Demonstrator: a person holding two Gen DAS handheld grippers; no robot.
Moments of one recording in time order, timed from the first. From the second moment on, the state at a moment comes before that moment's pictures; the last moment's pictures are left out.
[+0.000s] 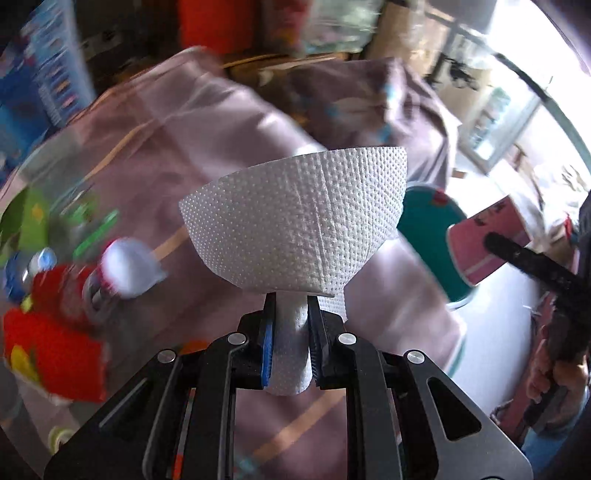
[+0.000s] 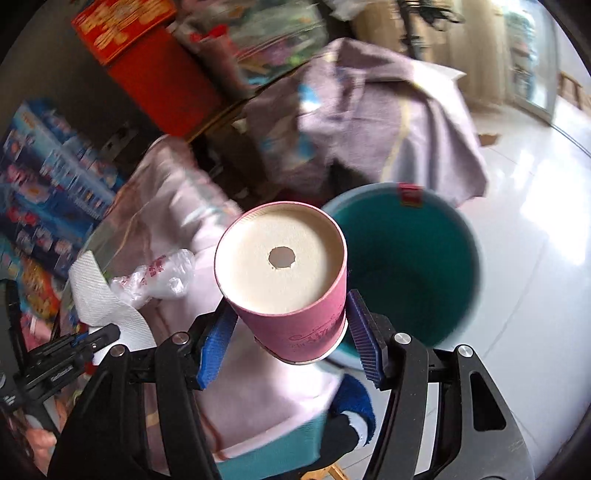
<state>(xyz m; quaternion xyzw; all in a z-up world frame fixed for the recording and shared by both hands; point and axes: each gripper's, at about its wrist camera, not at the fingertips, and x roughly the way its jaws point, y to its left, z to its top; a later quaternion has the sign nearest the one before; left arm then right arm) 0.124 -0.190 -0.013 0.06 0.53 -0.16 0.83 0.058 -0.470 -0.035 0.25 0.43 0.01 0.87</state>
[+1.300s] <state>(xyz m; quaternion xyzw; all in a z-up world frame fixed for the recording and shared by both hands) 0.141 -0.353 -0.019 0.13 0.50 -0.31 0.80 0.068 -0.563 -0.057 0.29 0.44 -0.08 0.84</state>
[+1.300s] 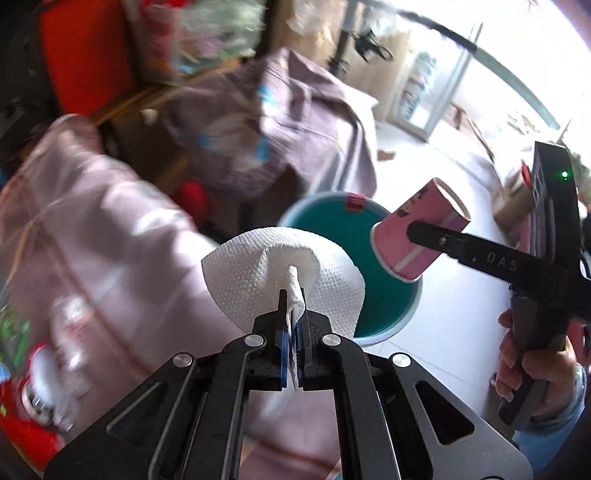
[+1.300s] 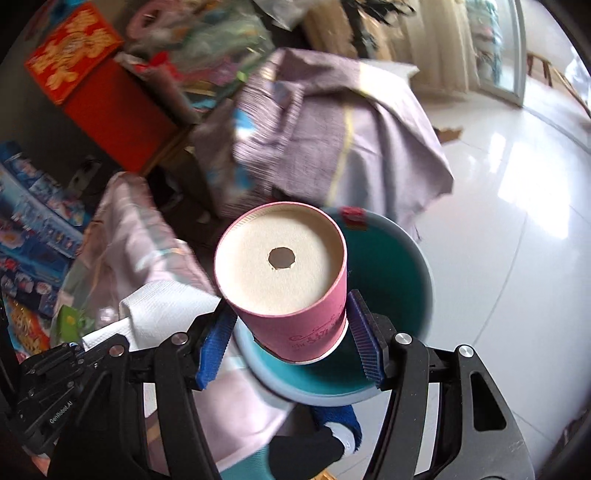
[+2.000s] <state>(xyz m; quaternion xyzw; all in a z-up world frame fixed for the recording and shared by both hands) 0.168 -0.394 -0.057 0.14 0.52 -0.31 0.79 0.077 -0.602 -0.092 0.32 0.49 -0.12 0.80</state>
